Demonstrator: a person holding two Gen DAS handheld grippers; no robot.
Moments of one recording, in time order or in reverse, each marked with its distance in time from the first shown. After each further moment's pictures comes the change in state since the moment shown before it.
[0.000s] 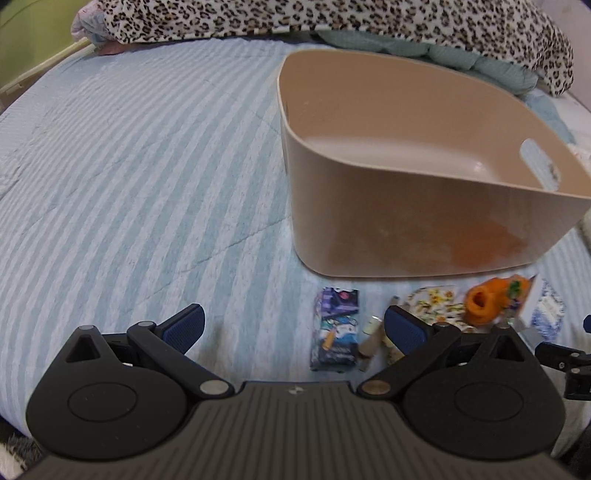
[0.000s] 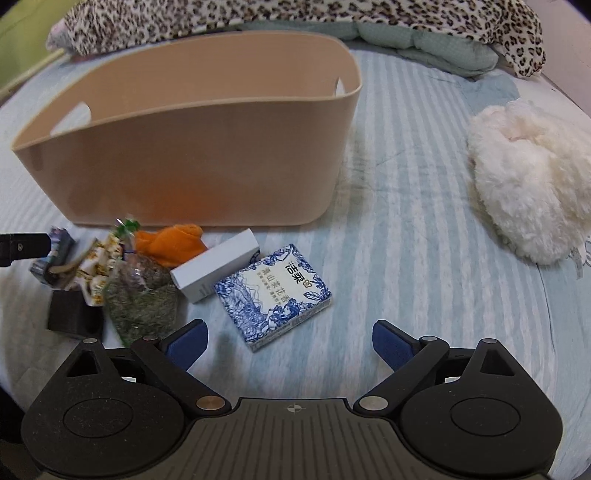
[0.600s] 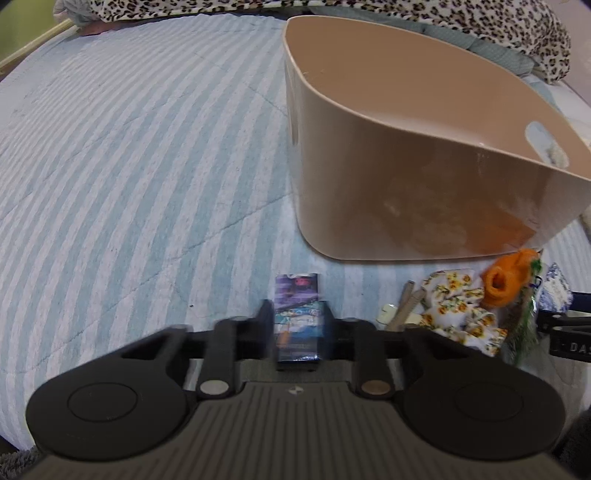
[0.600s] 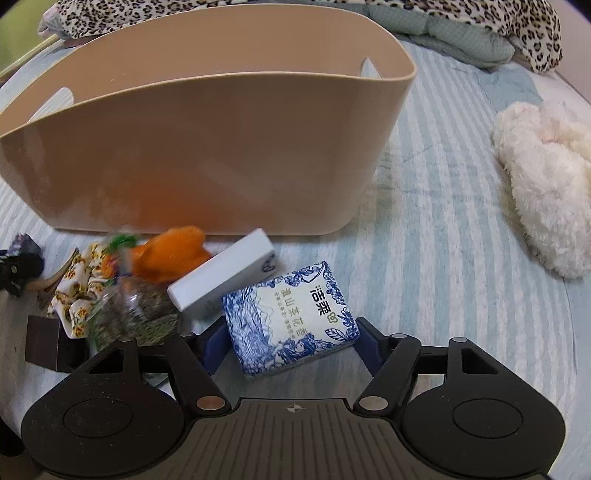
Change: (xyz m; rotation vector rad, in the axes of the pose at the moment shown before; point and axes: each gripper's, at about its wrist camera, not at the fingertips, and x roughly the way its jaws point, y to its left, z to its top) left arm 0.012 0.020 -0.004 0.003 0.057 -0.067; right arm 0.027 0.019 0.016 -0.013 0.038 -0.011
